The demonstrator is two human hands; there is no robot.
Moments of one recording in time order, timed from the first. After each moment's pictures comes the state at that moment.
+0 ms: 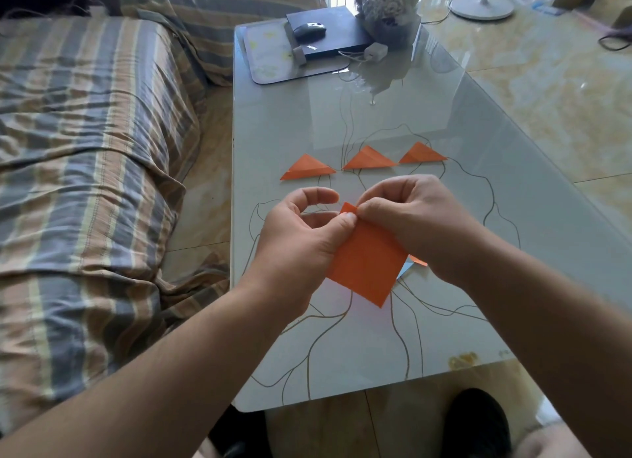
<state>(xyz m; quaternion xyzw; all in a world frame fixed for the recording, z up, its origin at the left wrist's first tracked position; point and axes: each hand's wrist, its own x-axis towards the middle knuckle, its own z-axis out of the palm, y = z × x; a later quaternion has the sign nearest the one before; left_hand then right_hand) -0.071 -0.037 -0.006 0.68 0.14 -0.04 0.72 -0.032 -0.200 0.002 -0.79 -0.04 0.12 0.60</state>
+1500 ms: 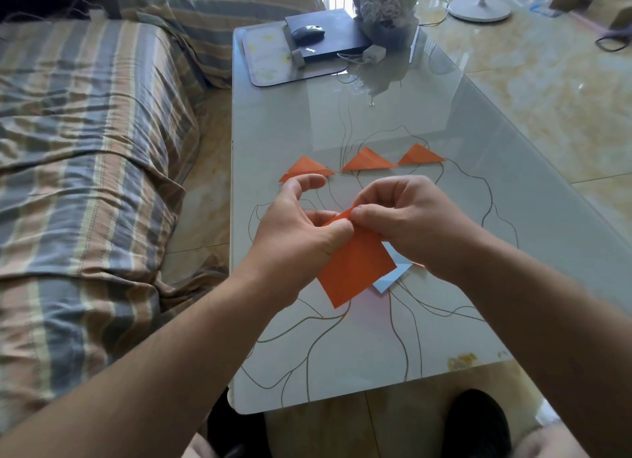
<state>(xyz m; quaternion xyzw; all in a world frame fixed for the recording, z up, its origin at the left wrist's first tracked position) -0.062 -0.027 -0.007 0.76 0.08 -0.05 0.65 -0.028 -0.201 -0.002 -0.78 -0.08 0.14 0.60</state>
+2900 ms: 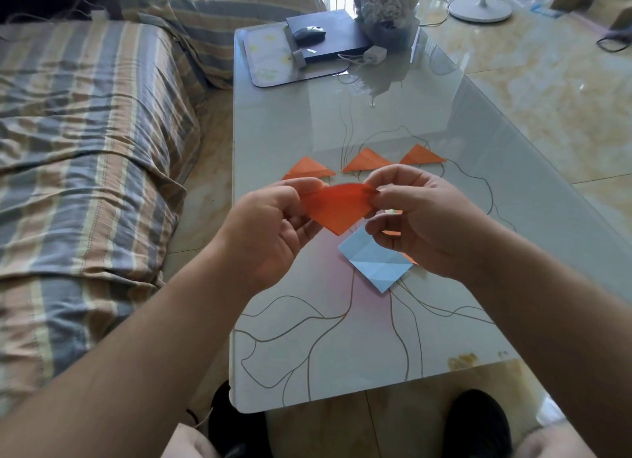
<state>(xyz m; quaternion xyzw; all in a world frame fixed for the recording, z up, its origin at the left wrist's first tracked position) -0.047 -0.009 0.014 0.50 0.20 -0.10 0.84 -0.024 -0.207 0.010 -0.62 0.03 0.23 0.75</state>
